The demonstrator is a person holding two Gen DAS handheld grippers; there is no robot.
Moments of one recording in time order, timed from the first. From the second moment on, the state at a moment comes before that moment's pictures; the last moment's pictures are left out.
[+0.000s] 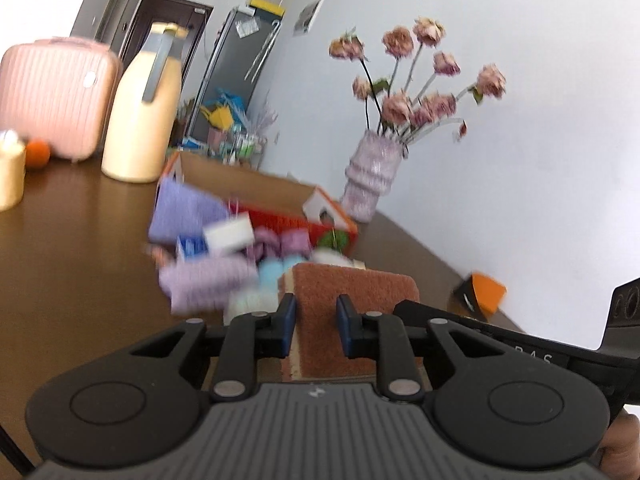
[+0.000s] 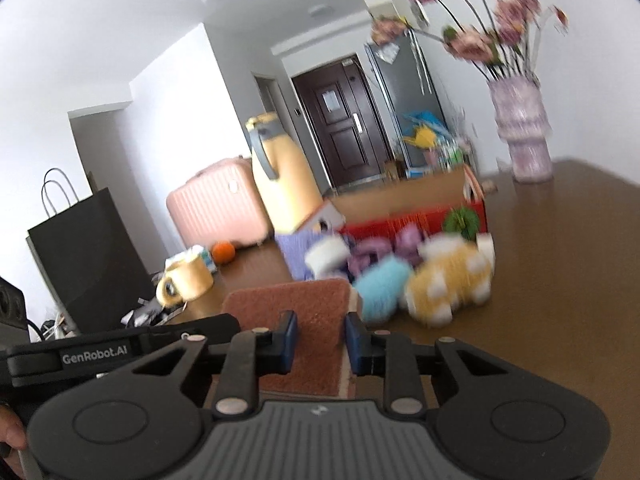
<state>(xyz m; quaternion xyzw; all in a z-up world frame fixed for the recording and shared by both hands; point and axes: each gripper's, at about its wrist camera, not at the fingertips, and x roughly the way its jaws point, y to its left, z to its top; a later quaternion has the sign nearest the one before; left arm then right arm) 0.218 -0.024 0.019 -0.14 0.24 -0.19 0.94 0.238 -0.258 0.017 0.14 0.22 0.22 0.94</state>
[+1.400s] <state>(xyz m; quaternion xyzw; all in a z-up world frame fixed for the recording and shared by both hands) 0.684 0.018 0.049 -0.01 0.36 -0.06 0.93 0.689 -0.226 0.045 0.10 0.36 0.13 0.92</state>
